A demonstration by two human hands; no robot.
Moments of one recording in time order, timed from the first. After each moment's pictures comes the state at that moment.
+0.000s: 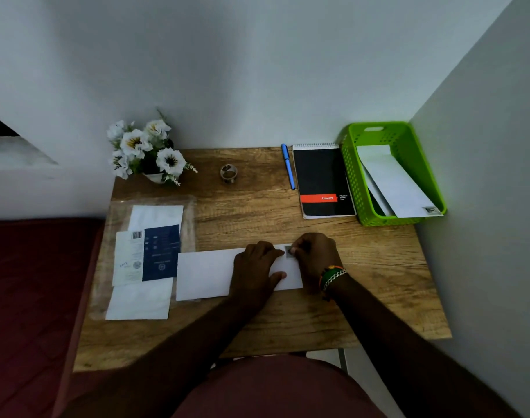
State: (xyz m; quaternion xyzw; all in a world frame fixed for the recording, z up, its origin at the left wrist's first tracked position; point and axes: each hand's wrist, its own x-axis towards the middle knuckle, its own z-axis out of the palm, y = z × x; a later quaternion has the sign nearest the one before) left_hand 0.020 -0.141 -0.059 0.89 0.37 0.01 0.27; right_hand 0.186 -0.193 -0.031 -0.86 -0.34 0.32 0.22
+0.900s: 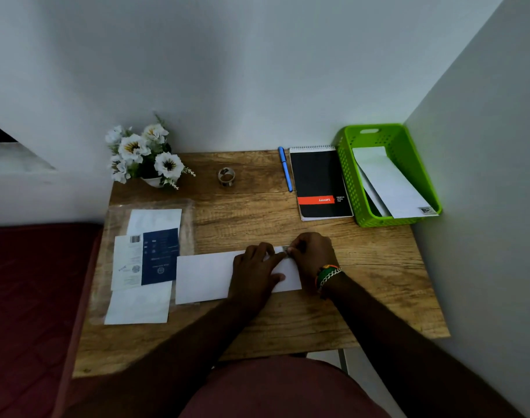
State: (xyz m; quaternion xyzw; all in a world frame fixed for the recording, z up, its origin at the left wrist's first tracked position) left_hand 0.025 -0.138 -0.052 0.90 0.35 -0.05 0.25; right_hand 0.187 -0.187 -0.036 -0.87 -0.35 0.30 0.18
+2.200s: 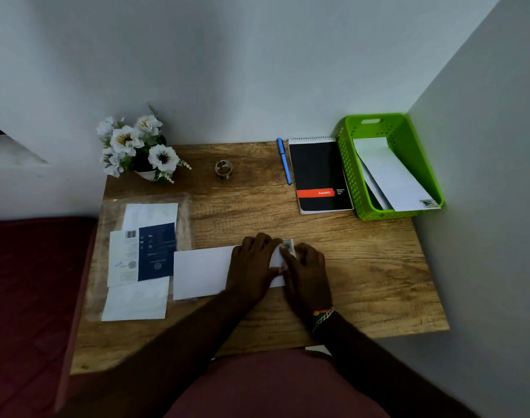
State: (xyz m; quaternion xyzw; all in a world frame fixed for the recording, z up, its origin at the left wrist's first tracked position) left_hand 0.026 -0.130 -0.052 0.90 0.35 -0.04 0.27; right_hand 0.138 -0.251 -0.088 -0.83 -0.51 0.07 0.22
